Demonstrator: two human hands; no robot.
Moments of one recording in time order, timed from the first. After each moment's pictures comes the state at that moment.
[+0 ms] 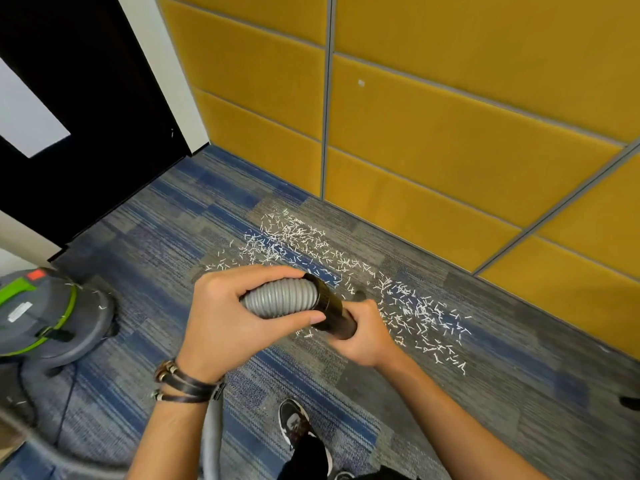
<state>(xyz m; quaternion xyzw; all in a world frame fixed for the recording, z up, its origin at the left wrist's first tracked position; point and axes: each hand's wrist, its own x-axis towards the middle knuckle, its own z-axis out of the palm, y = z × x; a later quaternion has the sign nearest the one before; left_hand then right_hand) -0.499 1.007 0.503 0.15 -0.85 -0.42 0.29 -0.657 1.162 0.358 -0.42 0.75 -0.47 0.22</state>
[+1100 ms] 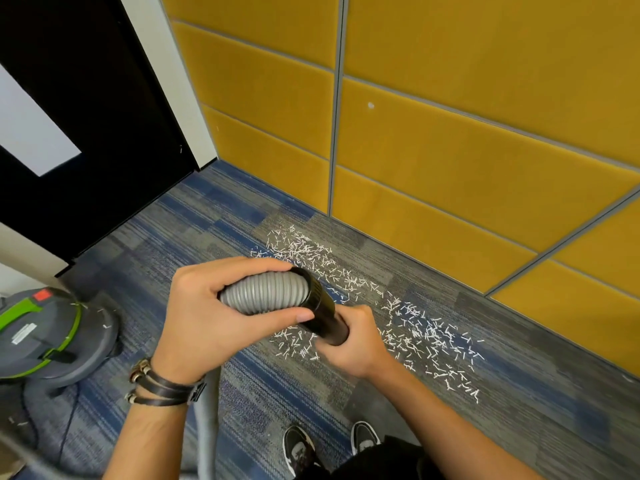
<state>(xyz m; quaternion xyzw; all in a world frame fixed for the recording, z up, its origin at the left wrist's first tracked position) -0.539 0.945 0.536 0.12 -0.85 -0.40 0.32 -0.682 1.099 0.396 -0.41 0.73 -0.51 0.19</state>
